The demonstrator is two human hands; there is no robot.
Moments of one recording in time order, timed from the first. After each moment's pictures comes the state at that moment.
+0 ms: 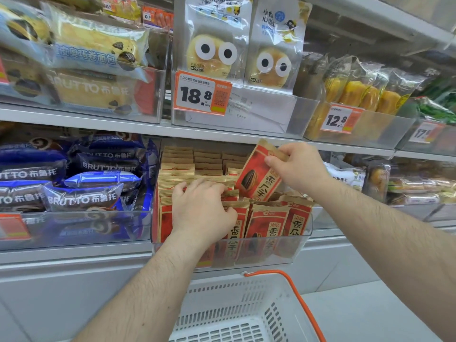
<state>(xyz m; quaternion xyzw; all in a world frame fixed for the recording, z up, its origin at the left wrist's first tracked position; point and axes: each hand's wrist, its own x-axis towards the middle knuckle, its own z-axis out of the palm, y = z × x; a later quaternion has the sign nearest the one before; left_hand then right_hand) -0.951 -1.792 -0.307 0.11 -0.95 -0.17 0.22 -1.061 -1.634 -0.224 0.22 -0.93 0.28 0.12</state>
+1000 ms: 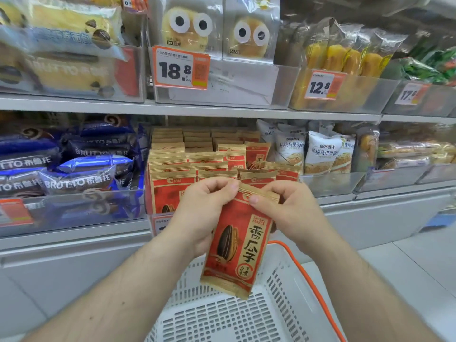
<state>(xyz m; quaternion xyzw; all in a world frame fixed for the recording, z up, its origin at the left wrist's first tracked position) -0.894 -1.747 -0.303 0.09 -0.55 -0.82 0.06 -0.939 -1.596 -0.297 0.19 -0.79 0.58 -0.04</state>
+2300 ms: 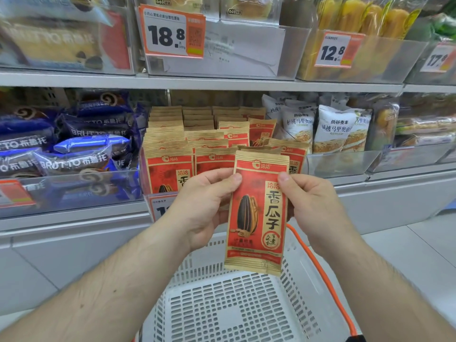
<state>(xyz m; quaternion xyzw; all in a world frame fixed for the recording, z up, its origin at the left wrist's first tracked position) -0.896 -1.742 -0.328 0.09 -0.57 -0.82 0.01 -0.938 -1.574 -0.326 0.12 -0.77 0.63 -0.05</state>
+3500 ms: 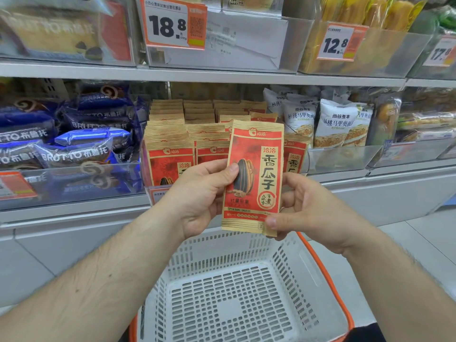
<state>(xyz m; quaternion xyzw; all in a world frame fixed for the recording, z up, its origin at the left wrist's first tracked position) -0.897 -1.752 -0.331 0.07 -0.58 -0.81 0.00 -0.935 -1.555 -0.319 0.23 -0.74 0.58 -0.25</state>
